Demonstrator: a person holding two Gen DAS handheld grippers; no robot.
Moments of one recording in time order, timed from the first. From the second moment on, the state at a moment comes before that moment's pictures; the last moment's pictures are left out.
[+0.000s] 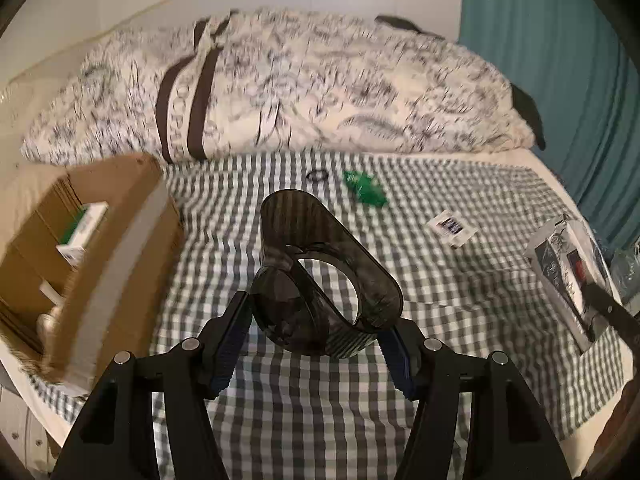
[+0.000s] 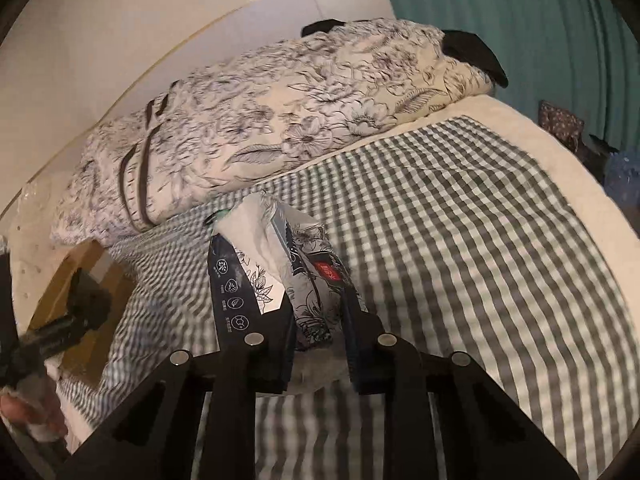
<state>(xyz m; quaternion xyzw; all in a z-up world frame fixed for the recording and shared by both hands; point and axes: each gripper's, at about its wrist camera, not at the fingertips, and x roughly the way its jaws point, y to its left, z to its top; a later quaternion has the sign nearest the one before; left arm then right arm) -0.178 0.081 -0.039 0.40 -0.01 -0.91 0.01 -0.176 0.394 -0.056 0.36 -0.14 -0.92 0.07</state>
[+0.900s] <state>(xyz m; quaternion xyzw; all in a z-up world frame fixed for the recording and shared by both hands) -0.110 -0.080 0.046 0.34 0.04 -0.94 0.06 -0.091 0.162 0.055 0.32 -0.02 -0.93 0.19</state>
